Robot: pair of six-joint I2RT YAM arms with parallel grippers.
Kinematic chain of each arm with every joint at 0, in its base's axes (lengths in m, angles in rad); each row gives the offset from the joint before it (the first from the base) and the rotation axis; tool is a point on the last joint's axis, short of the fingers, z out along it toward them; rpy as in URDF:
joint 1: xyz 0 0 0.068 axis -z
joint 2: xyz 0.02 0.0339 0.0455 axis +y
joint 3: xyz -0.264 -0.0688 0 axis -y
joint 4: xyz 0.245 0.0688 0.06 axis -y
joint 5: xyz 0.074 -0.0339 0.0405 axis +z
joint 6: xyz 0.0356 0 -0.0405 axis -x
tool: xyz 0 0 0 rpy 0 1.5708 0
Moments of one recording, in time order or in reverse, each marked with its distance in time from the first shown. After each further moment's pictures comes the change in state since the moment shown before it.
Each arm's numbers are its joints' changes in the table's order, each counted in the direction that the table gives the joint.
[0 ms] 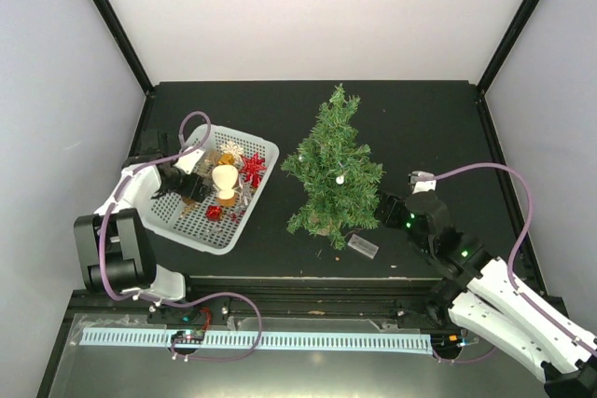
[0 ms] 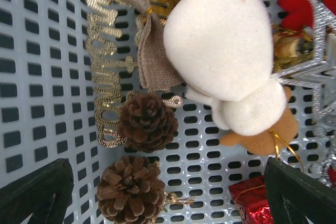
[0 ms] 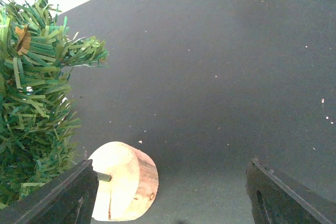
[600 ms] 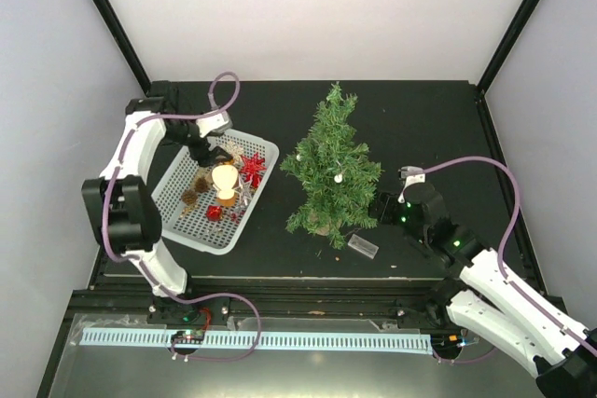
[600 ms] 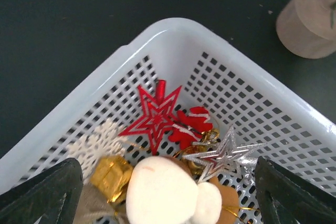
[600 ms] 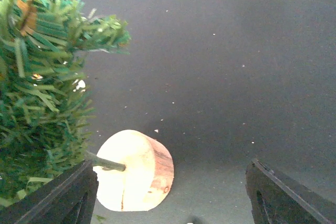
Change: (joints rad) left arm 0.097 0.233 0.560 -0.387 -0.425 -0.592; right arm 0.071 0.086 -0.001 0.073 0.179 0.064
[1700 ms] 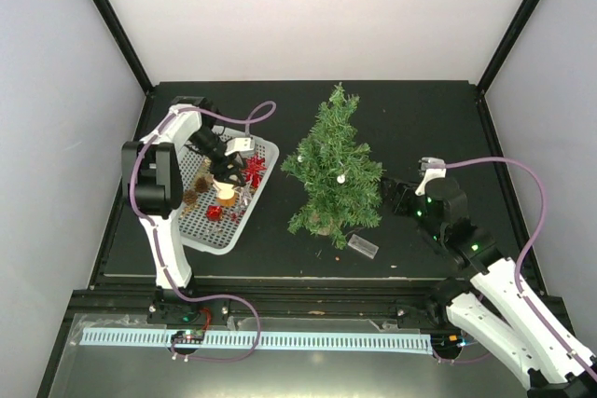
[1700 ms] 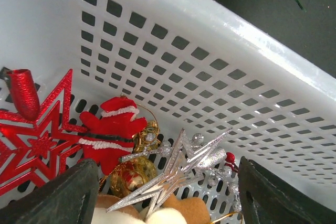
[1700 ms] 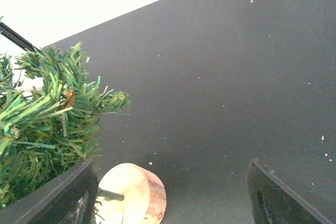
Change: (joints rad) left arm 0.150 0.369 0.164 -0.313 0.080 -0.305; right arm 0.112 -0.079 0.083 -0.056 0.013 0.062
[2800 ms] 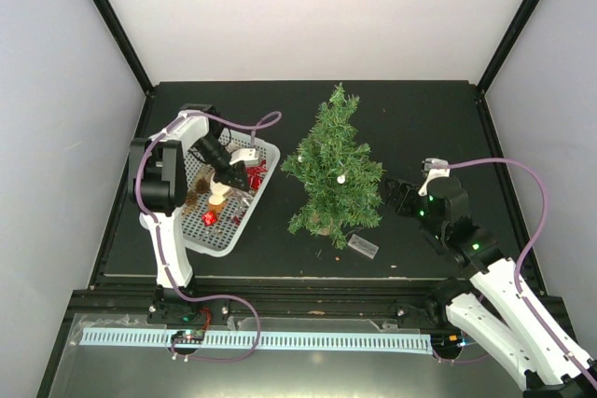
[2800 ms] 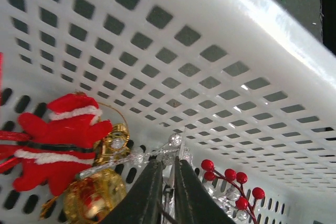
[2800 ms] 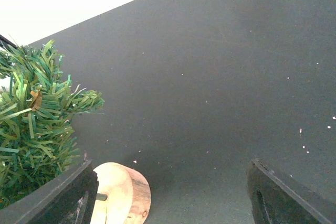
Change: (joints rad) left arm 0.030 0.047 -0.075 -0.016 0.008 0.012; right arm 0.047 0.001 0.002 -0.039 -0.002 0.017
